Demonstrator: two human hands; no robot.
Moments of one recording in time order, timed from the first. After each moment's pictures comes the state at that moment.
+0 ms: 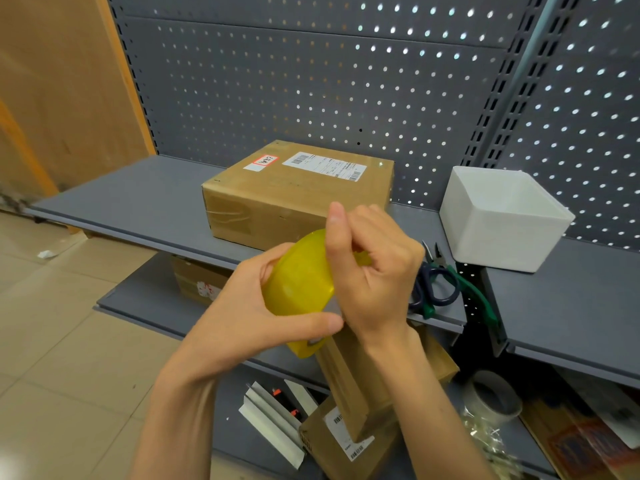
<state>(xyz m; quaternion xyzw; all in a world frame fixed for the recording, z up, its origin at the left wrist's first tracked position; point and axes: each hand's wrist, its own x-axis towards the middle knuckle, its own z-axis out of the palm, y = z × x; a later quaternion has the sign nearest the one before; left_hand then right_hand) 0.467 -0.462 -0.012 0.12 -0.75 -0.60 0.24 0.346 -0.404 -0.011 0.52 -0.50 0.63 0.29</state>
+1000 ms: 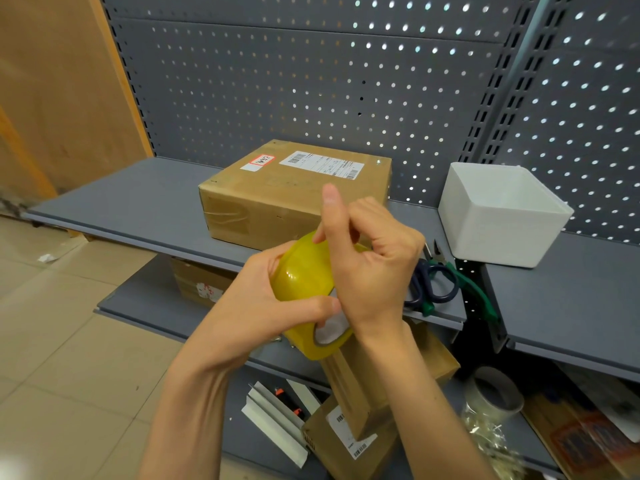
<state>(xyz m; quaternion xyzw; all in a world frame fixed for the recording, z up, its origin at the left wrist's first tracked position) 0.457 -0.462 -0.011 0.11 -0.72 -0.64 0.23 0.347 -0.409 -0.009 0.47 -0.51 0.67 0.24</state>
